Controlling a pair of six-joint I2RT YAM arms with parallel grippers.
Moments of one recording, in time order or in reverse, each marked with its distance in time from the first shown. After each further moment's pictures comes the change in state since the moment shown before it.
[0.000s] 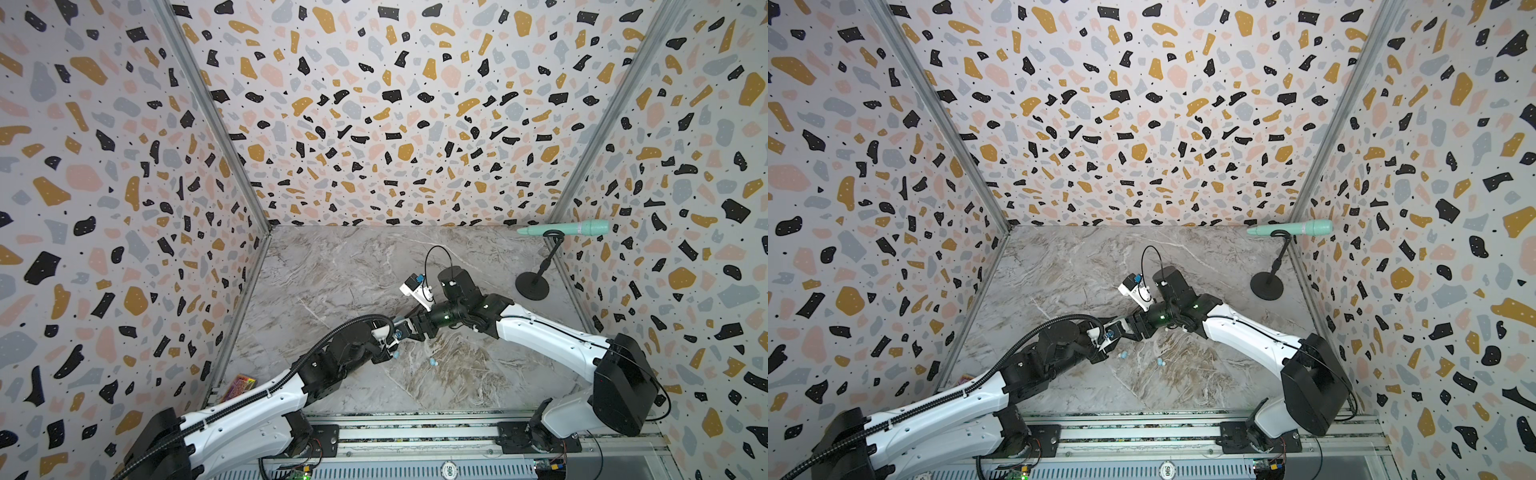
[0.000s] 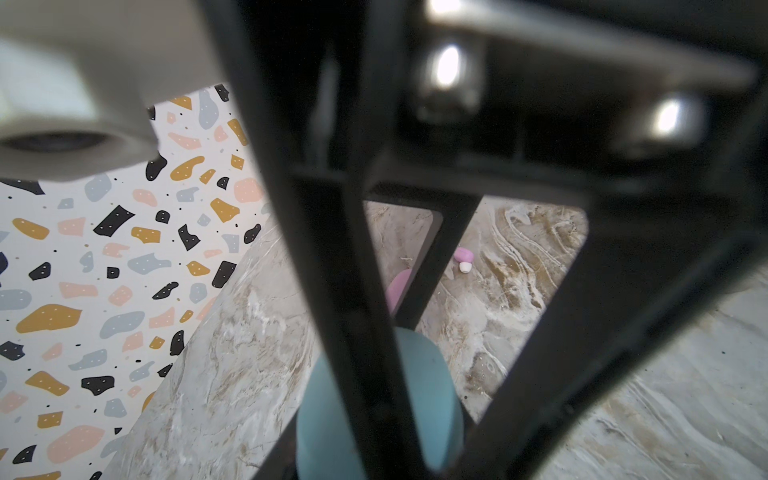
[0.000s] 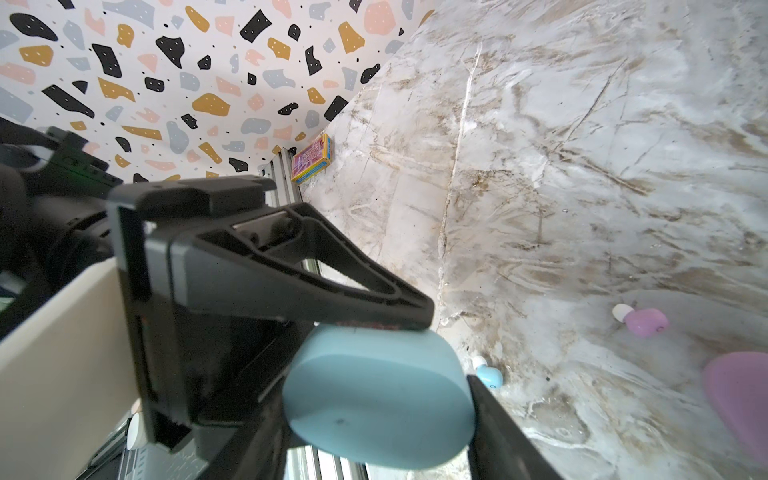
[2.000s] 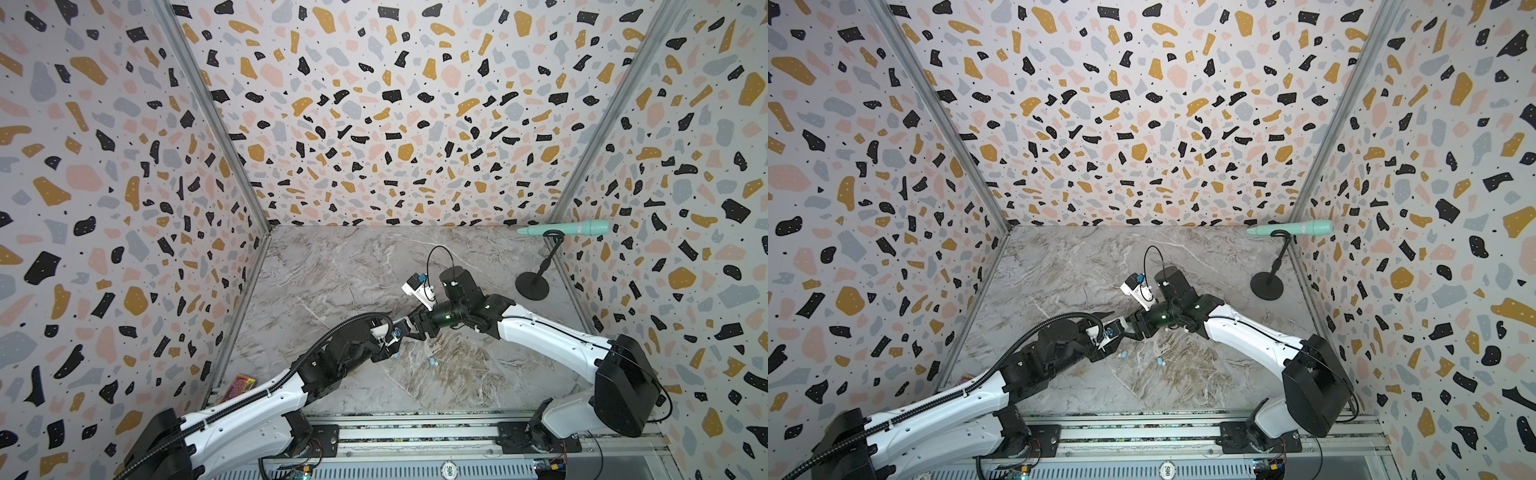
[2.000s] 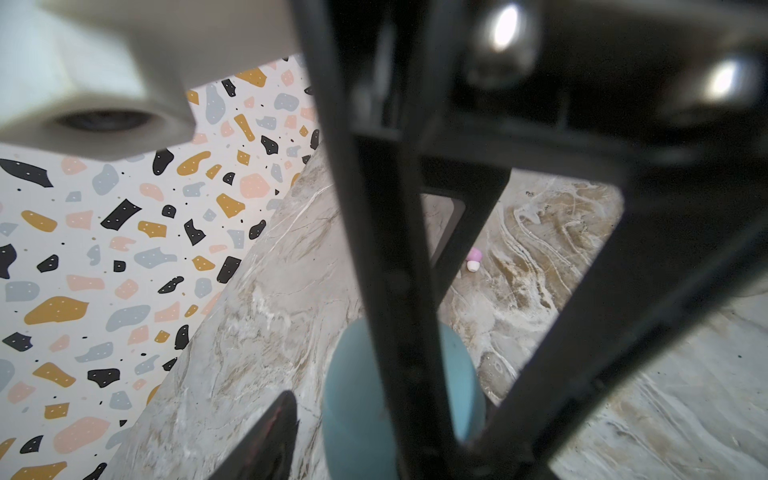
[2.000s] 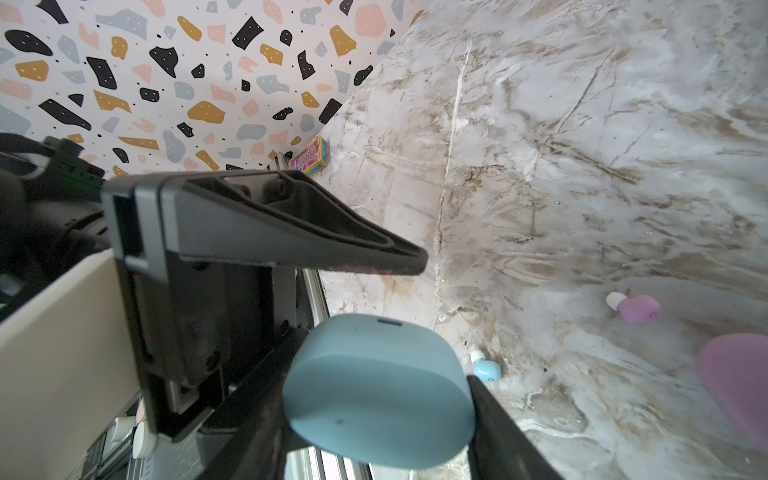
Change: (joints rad) left arm 0.008 0.002 0.000 0.003 0.000 -0.007; right arm -0.009 -0.010 -0.011 0.002 0.009 0.020
